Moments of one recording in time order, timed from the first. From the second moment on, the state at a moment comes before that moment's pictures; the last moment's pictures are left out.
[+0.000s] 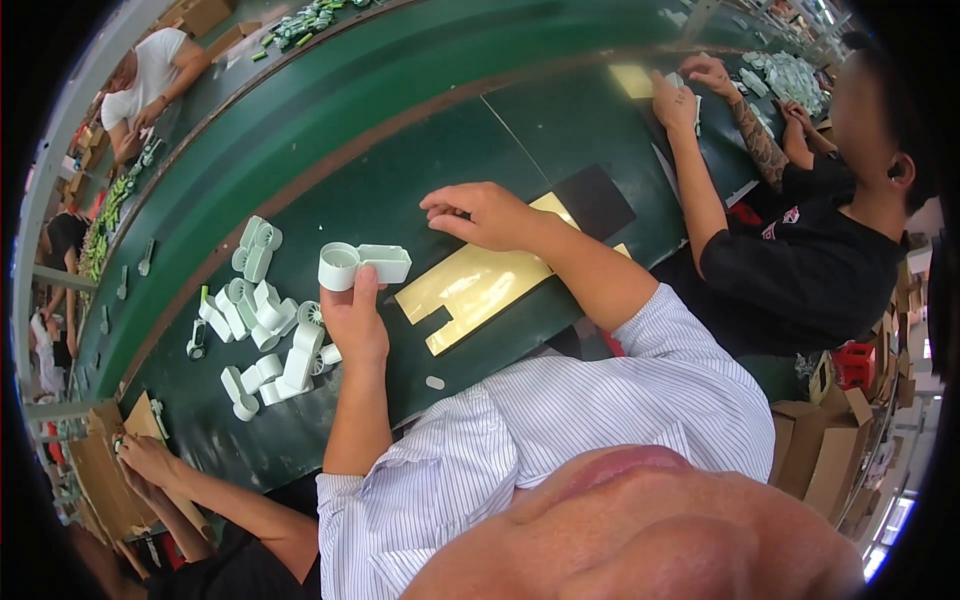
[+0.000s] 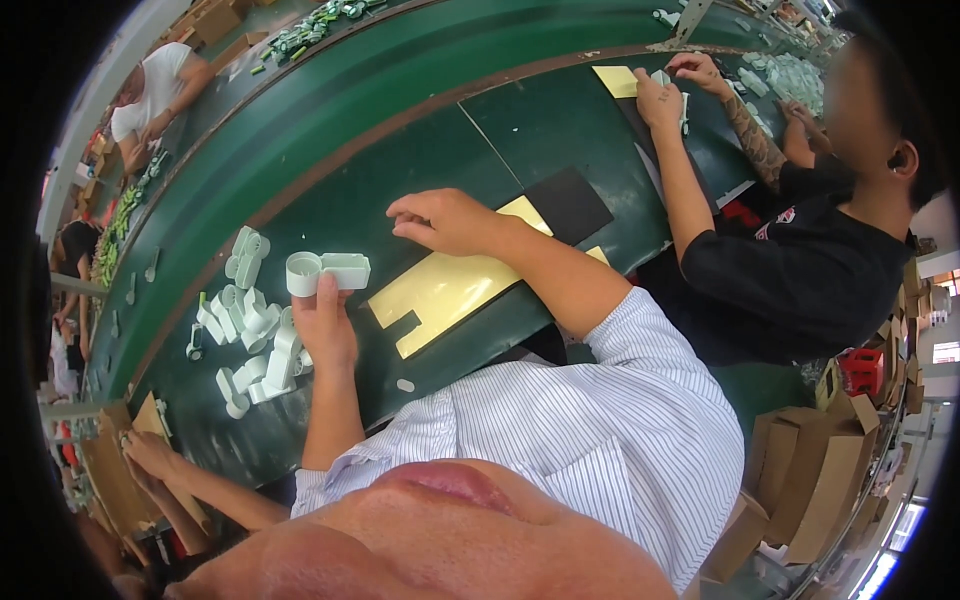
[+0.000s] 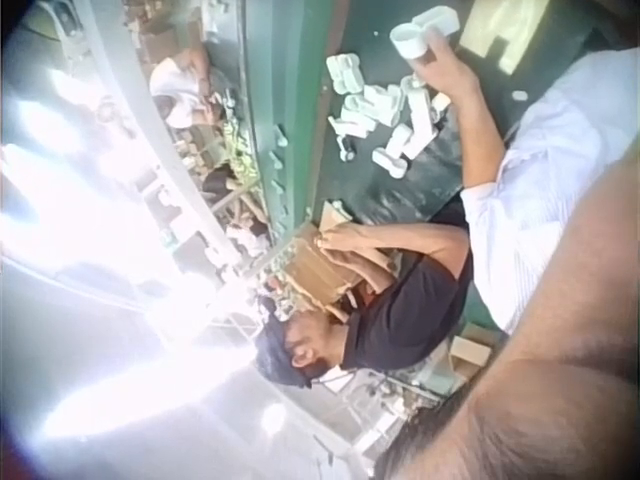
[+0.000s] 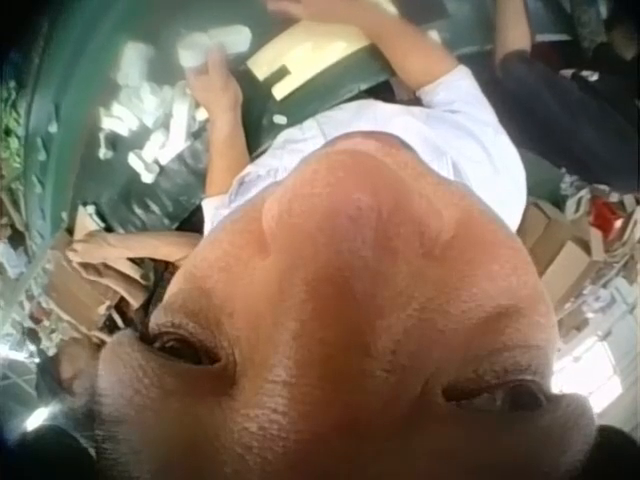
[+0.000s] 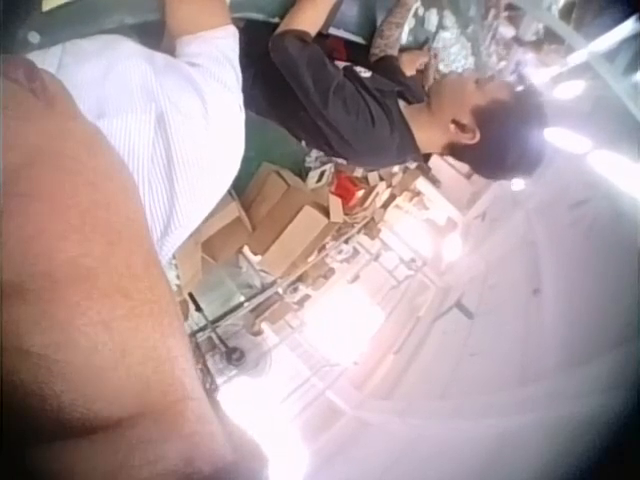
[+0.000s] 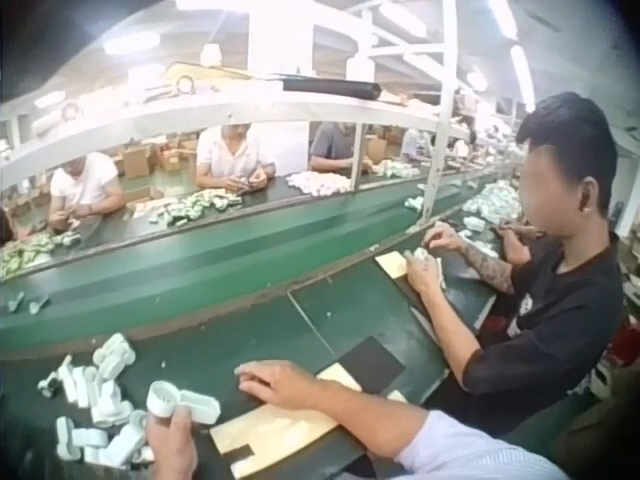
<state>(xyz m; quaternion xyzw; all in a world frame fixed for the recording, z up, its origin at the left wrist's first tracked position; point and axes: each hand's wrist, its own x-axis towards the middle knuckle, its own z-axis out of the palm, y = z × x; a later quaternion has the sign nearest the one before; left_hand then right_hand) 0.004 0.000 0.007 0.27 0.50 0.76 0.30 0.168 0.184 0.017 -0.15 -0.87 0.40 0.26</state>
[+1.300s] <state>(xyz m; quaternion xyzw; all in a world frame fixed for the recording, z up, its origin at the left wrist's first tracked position) 0.029 -0.035 0.039 0.66 0.49 0.31 0.48 0.324 0.267 0.007 -0.32 -0.93 0.15 0.10</state>
